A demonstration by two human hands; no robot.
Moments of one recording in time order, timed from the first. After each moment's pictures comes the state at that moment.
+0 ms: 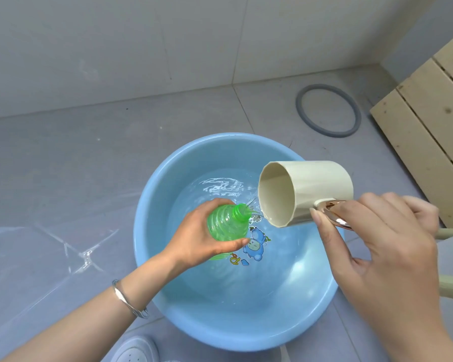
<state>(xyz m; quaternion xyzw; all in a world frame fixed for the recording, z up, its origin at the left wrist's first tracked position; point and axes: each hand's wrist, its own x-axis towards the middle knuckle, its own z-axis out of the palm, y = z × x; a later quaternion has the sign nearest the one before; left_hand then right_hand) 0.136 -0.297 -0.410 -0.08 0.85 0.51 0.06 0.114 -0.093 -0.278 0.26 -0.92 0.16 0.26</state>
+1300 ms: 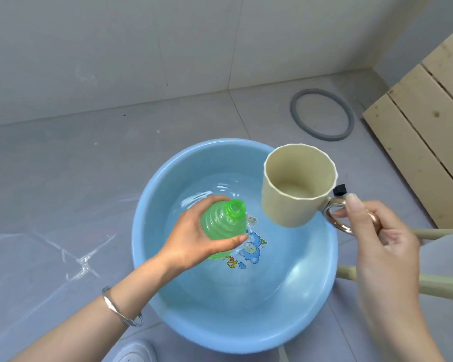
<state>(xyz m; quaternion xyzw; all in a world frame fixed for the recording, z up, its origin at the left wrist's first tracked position) 0.136 -0.299 -0.395 -0.10 0.82 0.56 0.05 0.108 -0.085 -0.291 -0.06 -0.80 0.60 0.07</state>
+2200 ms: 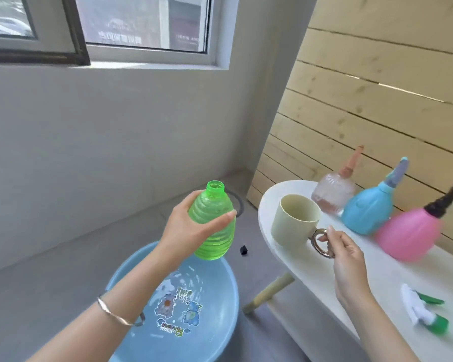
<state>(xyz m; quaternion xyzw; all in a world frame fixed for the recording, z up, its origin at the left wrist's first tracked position) 0.144 -0.207 -0.081 0.05 0.73 0.68 -0.01 0.173 0.066 -0.112 -0.17 -0.72 0.64 0.21</state>
